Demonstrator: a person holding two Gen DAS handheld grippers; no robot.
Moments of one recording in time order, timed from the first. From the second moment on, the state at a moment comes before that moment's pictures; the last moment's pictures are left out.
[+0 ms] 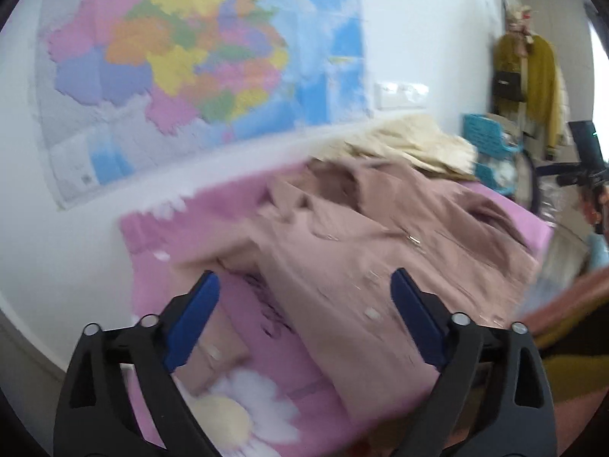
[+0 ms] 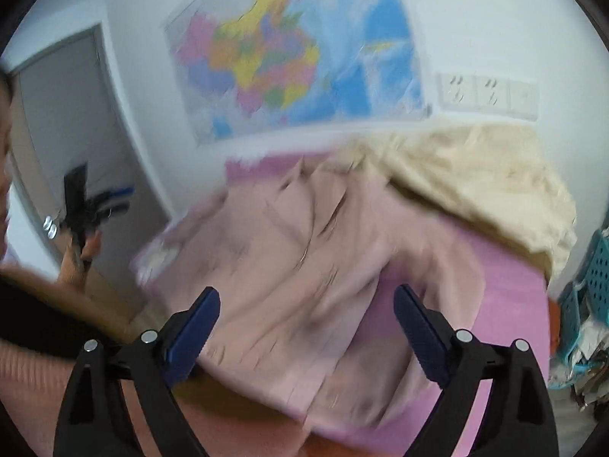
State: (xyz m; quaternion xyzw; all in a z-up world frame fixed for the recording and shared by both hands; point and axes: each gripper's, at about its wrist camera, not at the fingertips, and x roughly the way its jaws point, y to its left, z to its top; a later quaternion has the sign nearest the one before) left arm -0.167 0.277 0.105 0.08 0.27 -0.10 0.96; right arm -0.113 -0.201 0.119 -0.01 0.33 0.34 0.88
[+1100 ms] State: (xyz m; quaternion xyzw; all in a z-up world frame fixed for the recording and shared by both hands) left arm 0.193 0.234 0.011 0.06 0.42 -0.05 0.90; right arm 0.177 0.003 0.059 -0.19 0.38 0.26 0.87
